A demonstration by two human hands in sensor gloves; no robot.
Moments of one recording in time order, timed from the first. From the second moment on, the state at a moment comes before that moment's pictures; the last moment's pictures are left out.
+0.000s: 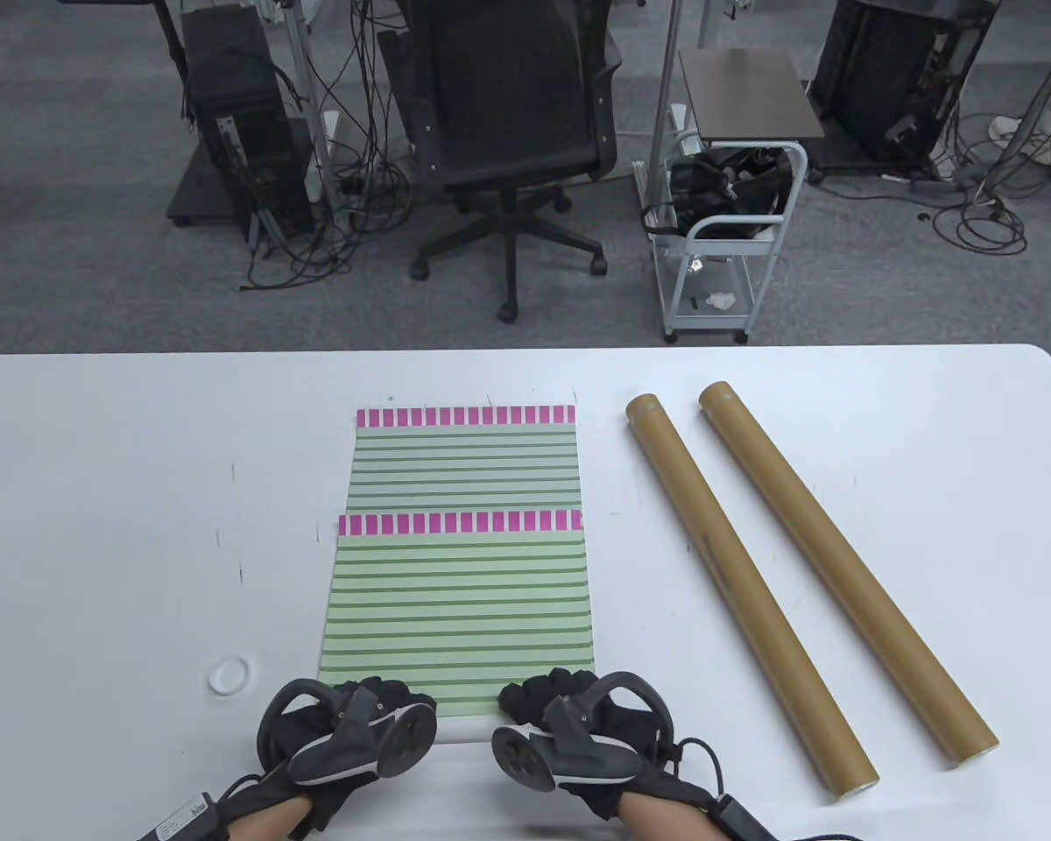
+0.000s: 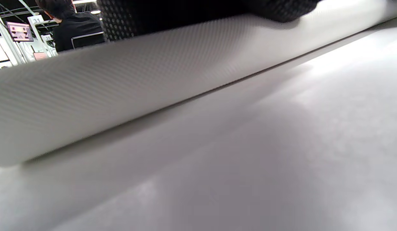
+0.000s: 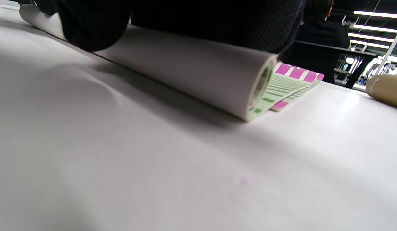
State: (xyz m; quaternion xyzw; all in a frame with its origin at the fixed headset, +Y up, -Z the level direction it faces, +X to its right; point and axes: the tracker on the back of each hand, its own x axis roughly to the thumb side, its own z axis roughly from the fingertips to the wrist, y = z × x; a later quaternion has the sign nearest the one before) left_hand -0.183 -0.761 -0.258 -0.06 -0.23 -0.10 0.97; right_hand 0.011 -0.764 -0.252 -0.33 0.01 -0.94 0.10
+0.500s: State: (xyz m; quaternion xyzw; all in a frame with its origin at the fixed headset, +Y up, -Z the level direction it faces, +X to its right) left_hand -0.186 -0.760 -0.255 -0.07 -0.21 -0.09 0.97; right_hand 0.005 -0.762 -0.250 -0.34 0.01 -0.94 0.08
